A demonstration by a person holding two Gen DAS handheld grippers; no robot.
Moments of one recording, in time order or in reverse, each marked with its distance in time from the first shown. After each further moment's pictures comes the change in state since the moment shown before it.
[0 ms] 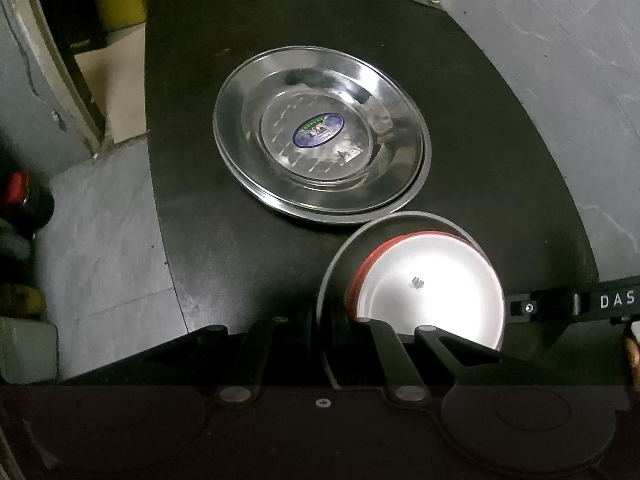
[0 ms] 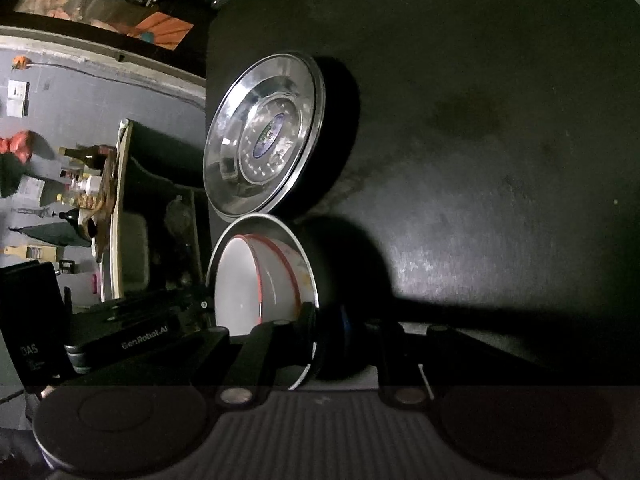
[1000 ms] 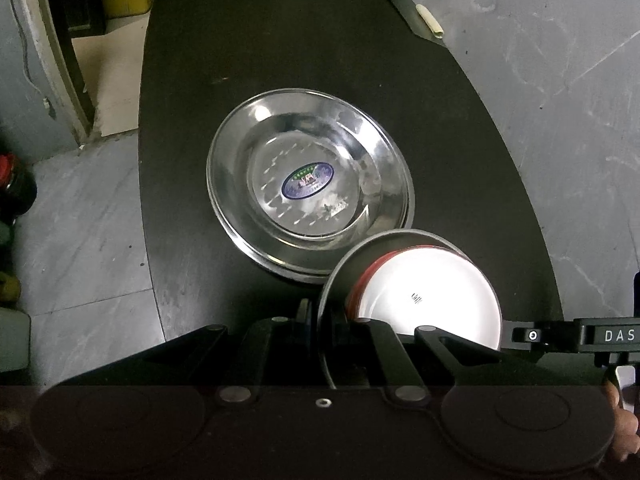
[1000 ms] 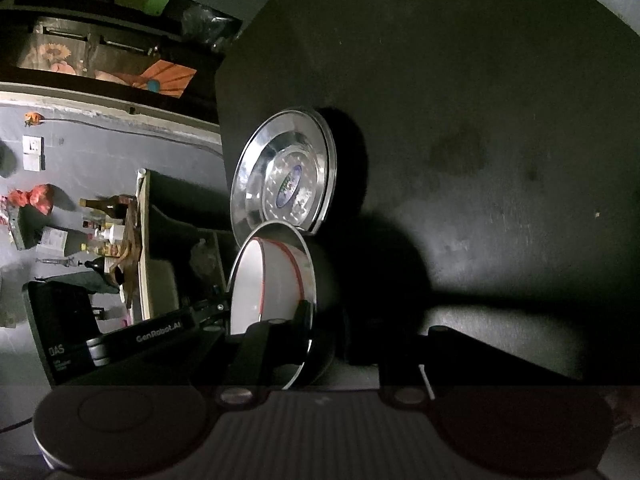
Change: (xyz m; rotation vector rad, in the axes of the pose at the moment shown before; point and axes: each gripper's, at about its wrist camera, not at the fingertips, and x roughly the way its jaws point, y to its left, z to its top) left arm -0.012 0.004 0.033 -0.087 -0.031 -0.083; right arm -0.023 -0.003 0.010 0.097 -0.106 0.083
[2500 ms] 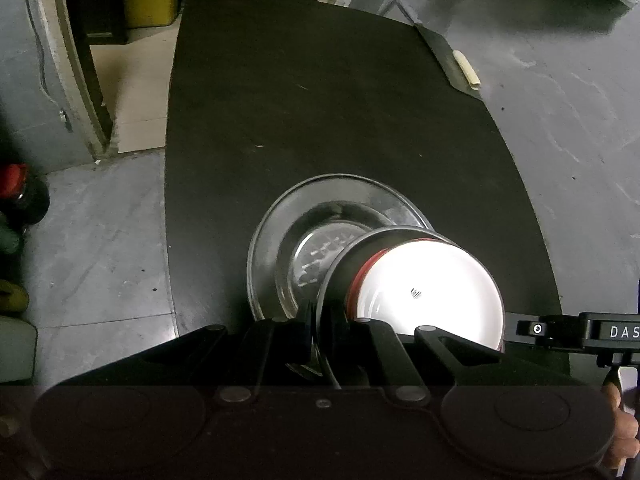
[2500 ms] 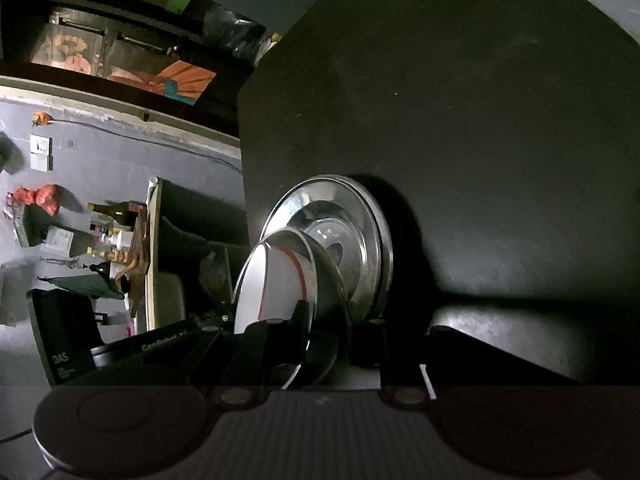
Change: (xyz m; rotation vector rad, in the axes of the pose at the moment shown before) left arm 0.006 0.027 0.058 -0.063 -0.061 0.035; right arm 0.029 0.033 0.064 -0.073 -0.009 0.019
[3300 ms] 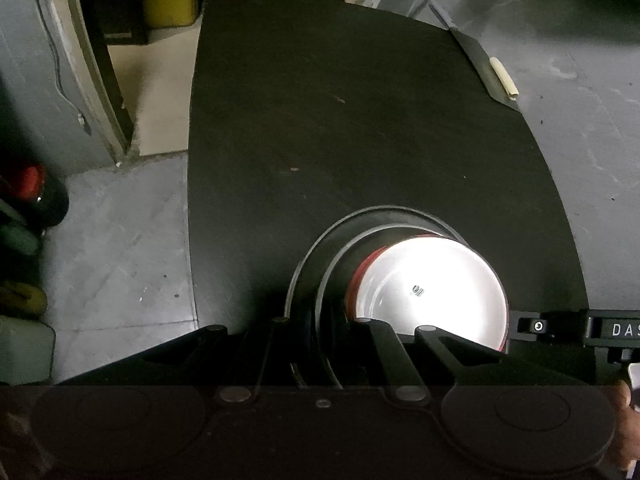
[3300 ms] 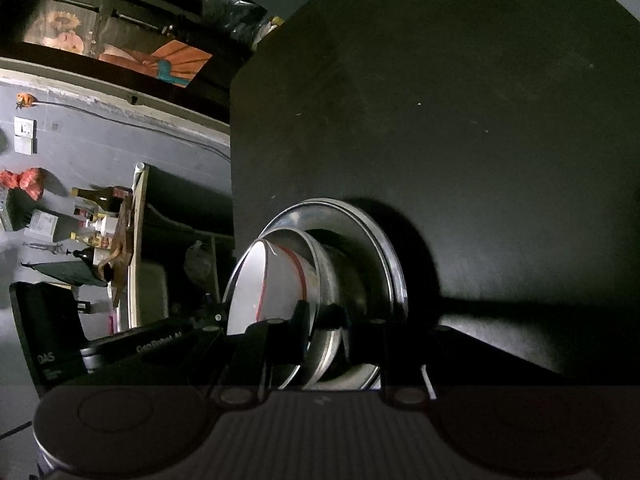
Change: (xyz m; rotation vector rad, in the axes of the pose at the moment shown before) left arm 0.021 0.013 0.021 -0.013 -0.004 0.077; right arm 0.037 0.012 0.029 -0.048 0.040 -0.043
